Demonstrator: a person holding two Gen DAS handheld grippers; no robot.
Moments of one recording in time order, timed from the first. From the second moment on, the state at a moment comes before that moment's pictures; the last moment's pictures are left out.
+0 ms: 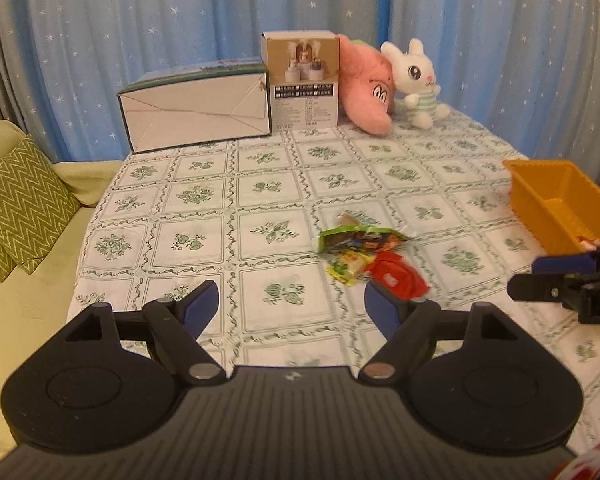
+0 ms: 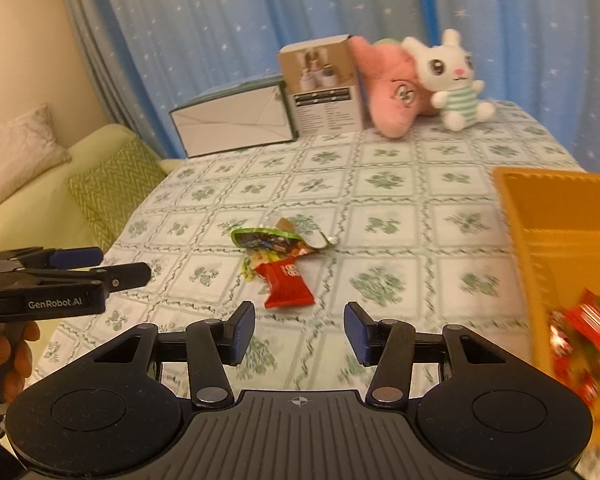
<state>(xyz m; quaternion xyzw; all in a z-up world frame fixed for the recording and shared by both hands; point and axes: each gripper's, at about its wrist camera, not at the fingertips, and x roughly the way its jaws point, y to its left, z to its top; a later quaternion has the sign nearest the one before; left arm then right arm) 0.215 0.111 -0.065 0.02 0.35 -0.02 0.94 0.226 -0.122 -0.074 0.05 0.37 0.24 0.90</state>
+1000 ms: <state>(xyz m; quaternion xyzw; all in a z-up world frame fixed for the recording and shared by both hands) 0.293 0.109 -0.124 0.05 0.40 -0.10 0.91 0.319 -0.064 -0.144 -0.03 0.40 0.27 0.88</state>
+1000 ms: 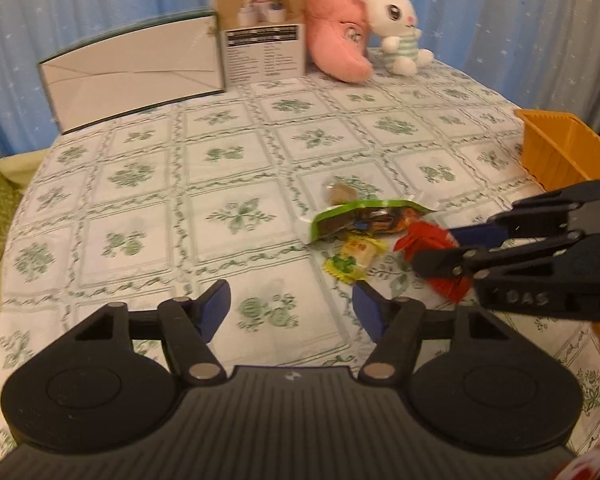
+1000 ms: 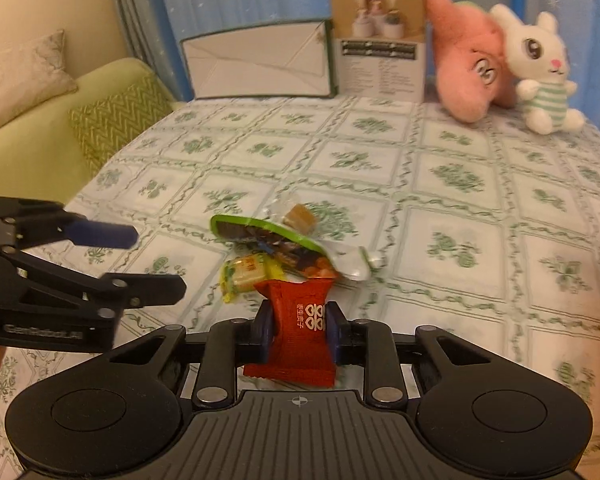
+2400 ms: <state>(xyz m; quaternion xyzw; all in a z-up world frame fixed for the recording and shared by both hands) 0.218 0.014 -0.107 -0.02 0.42 -0.09 0.90 0.192 -0.169 -0.094 0.06 0.39 0.18 0.90</state>
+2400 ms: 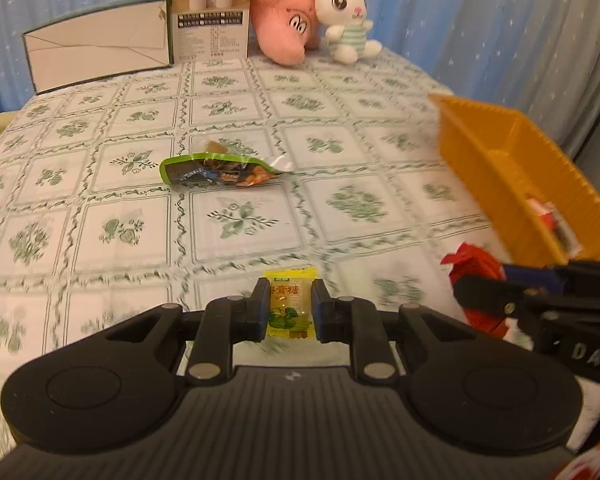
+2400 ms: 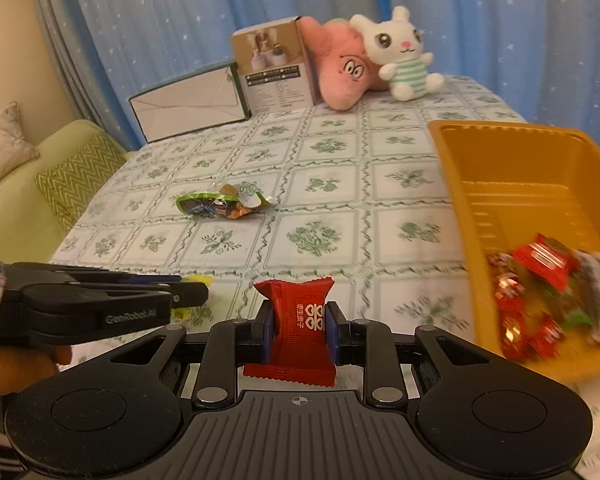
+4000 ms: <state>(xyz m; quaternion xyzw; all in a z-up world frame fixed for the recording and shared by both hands) 0.182 -0.173 -0.015 0.01 0.36 -0.20 0.91 0.144 -0.359 -0.001 0.13 0.33 0.01 0.93</state>
